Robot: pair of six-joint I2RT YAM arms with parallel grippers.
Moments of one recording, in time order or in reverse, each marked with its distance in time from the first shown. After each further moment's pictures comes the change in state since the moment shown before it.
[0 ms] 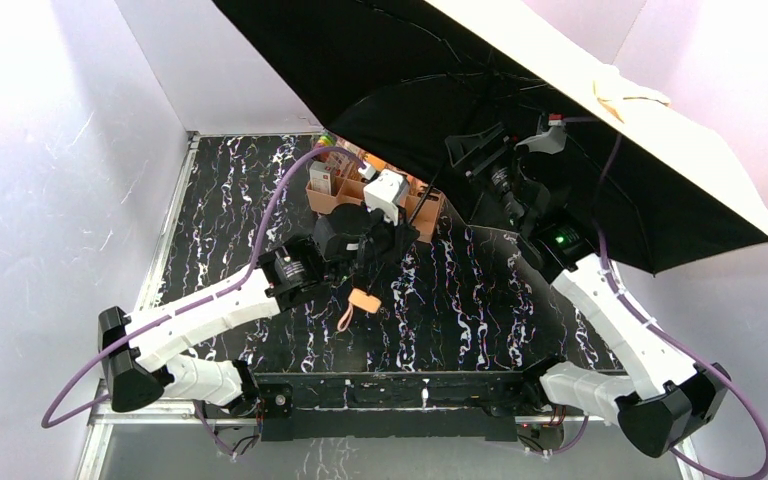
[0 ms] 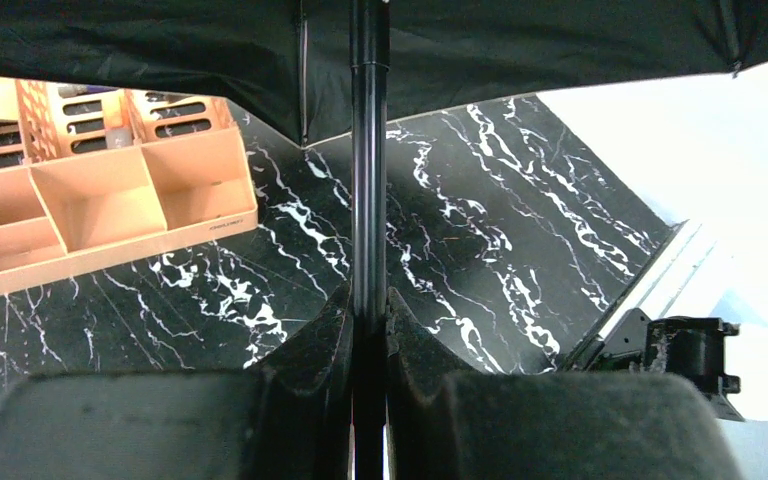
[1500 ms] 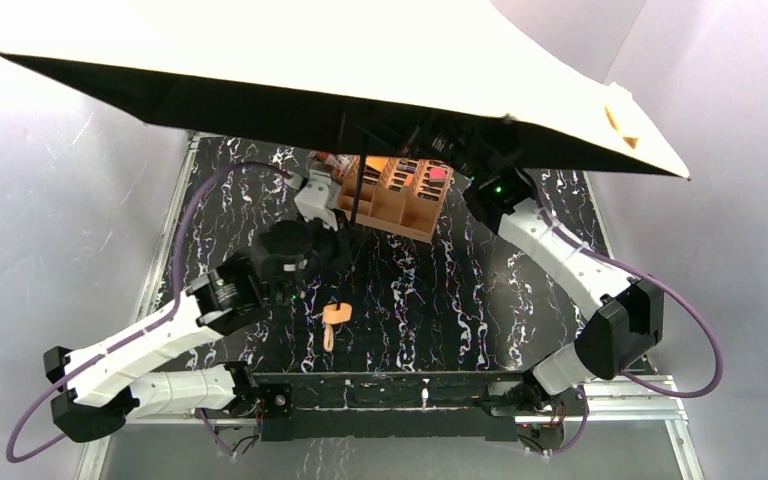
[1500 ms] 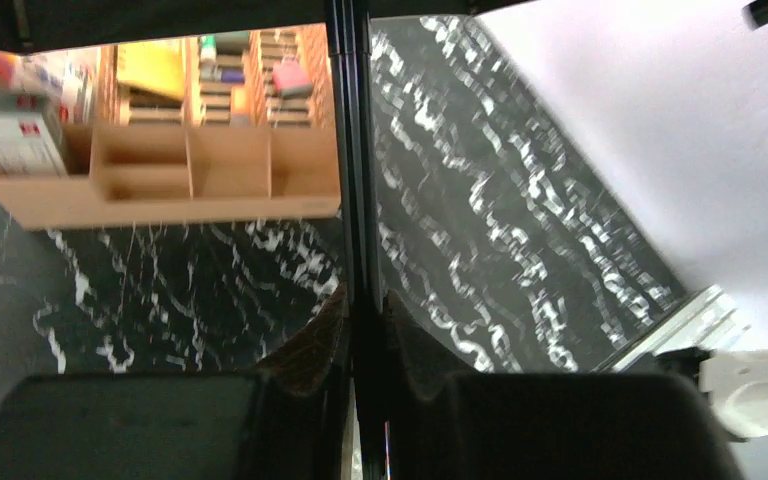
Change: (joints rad) left arm -0.004 -0.278 -0.021 -0.192 -0.182 -0.064; right arm 0.085 0.426 0.354 0.482 -0.712 0.187
